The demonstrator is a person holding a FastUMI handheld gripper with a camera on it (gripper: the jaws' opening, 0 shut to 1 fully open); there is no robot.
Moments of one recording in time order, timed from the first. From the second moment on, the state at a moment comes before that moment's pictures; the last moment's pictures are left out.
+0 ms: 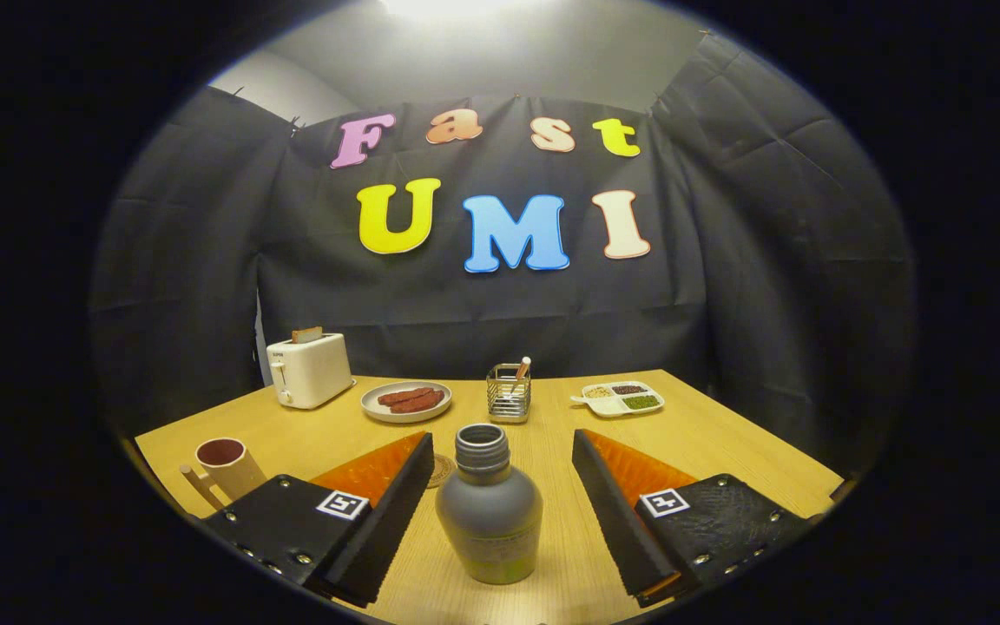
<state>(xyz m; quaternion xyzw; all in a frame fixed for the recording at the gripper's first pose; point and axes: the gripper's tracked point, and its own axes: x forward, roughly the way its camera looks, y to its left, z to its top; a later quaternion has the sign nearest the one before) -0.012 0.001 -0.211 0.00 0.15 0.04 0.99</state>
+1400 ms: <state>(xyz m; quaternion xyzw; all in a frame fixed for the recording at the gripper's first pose) -0.032 0.013 -0.313 -0.03 0.29 0.06 0.96</state>
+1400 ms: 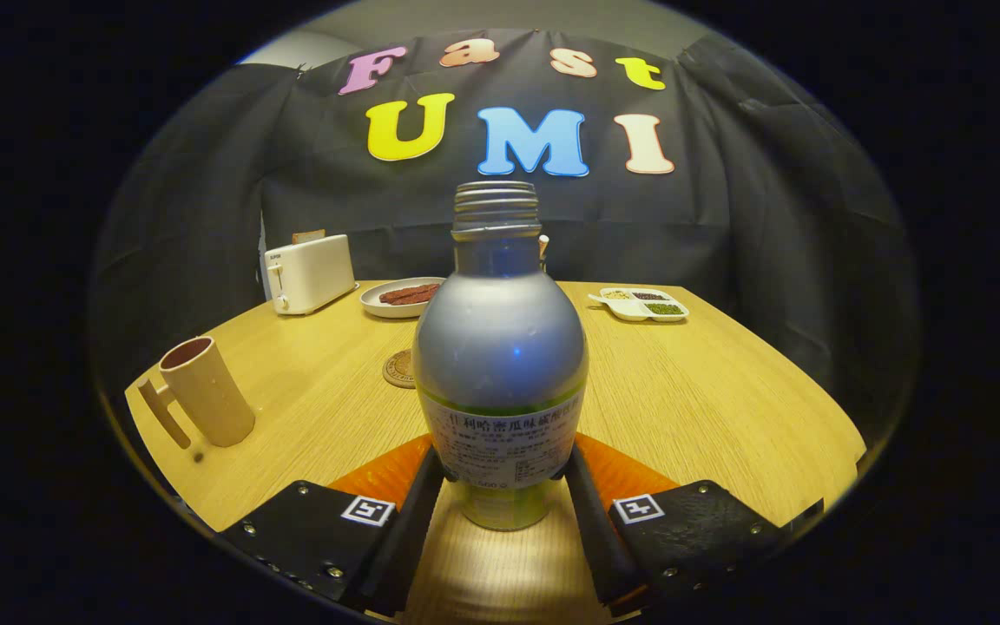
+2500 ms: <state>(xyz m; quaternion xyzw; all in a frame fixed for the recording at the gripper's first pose) -0.021 0.051 -0.264 -0.24 0.29 0.11 0.92</state>
